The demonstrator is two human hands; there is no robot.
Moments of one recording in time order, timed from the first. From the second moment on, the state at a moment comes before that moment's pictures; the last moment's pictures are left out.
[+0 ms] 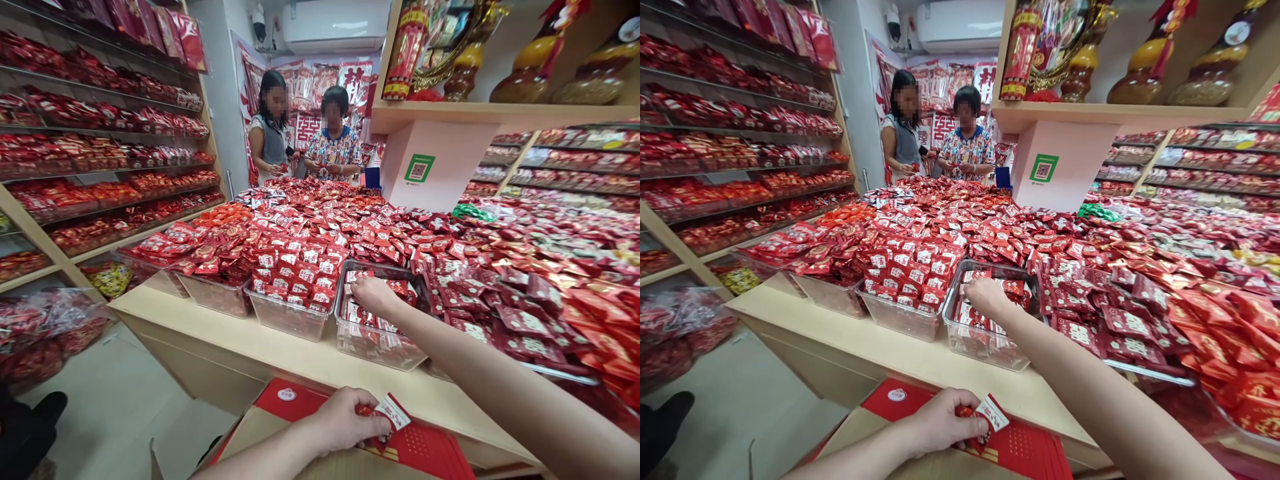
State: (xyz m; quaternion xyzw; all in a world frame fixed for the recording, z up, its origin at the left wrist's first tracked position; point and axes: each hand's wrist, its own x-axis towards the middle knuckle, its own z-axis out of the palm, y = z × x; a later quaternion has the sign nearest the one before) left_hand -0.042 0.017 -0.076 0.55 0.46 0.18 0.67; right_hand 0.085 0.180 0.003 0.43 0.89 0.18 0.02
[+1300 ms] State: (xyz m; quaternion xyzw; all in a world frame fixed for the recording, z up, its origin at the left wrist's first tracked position) left_hand -0.046 0.023 -0.054 0.48 0.38 0.35 0.70; right_hand 0.095 0.084 0.040 0.46 0.85 -0.02 -0.26
